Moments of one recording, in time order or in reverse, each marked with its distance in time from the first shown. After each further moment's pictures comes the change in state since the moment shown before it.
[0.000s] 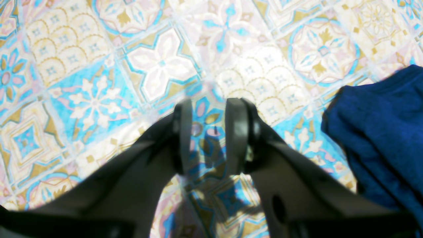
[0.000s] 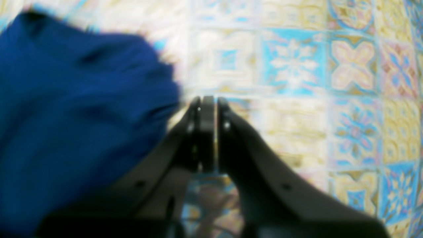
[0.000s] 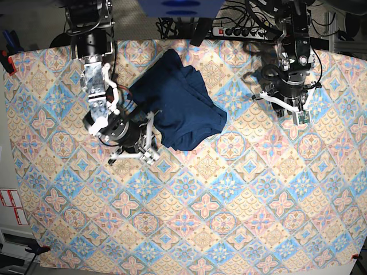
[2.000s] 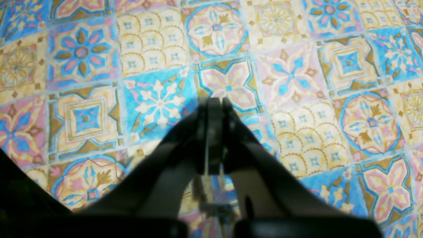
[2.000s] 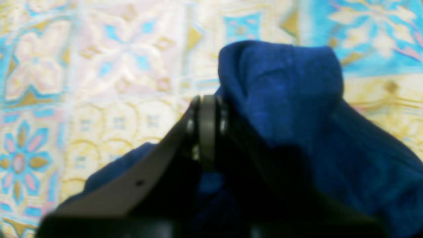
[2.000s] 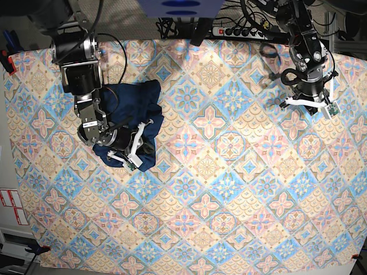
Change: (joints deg) left arm -1.7 8.3 -16.1 -0.1 0.0 0.0 -3.9; right arm 17.4 4.7 1.7 -49.6 2.7 1.0 30.8
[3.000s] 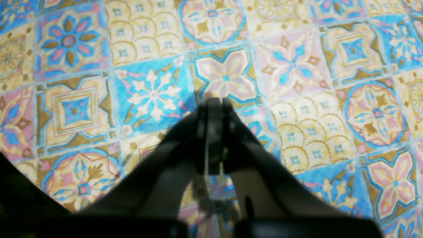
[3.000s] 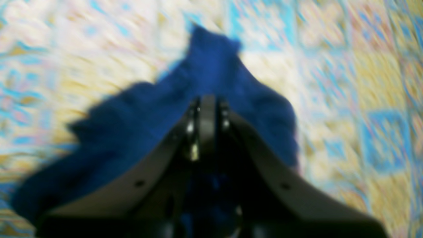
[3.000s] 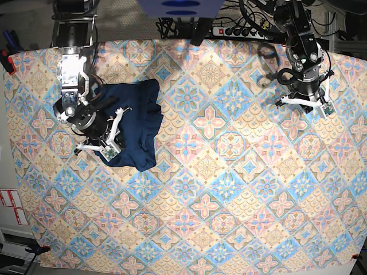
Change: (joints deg) left arm 0.0 -0.1 1.7 -1.9 0.0 0.1 -0.4; right arm -21.1 2.1 11.9 45.9 -1.9 -0.7 -18.9
